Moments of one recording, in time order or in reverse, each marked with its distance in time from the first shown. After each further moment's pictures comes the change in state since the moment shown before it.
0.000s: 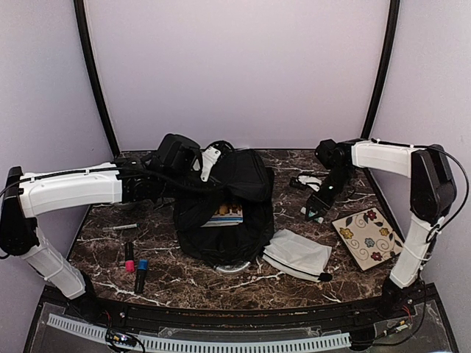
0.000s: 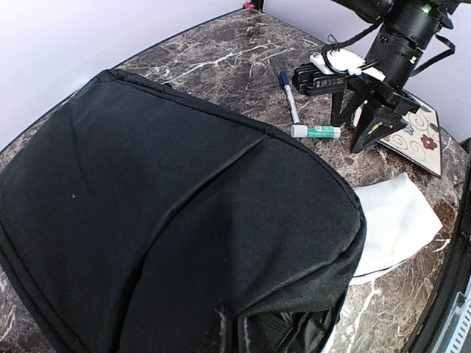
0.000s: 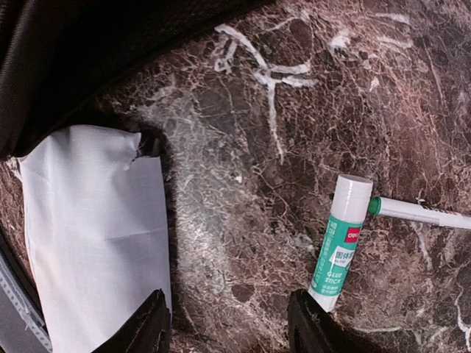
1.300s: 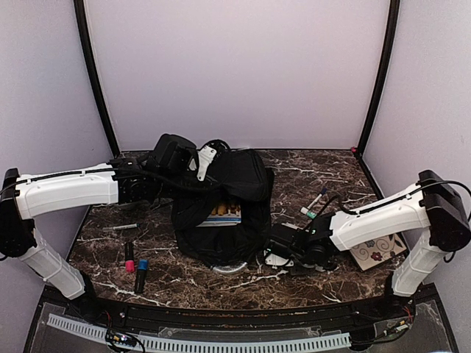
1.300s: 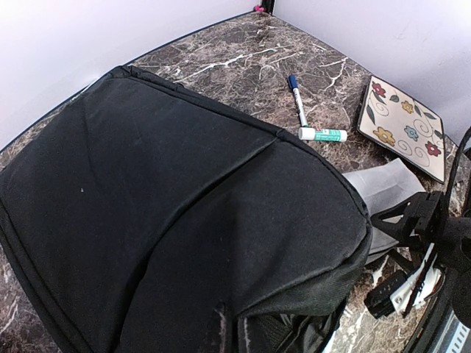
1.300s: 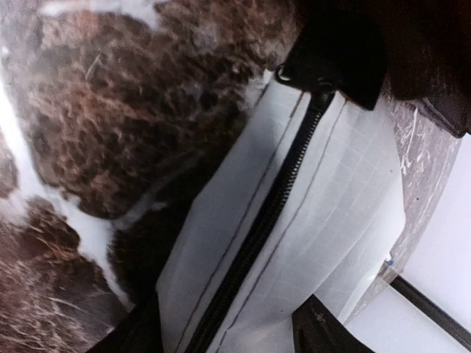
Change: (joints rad) left arm 0.005 -0.029 -0.022 0.000 -0.020 -0.022; right arm 0.788 -0.165 -0.467 0.359 0.843 0.087
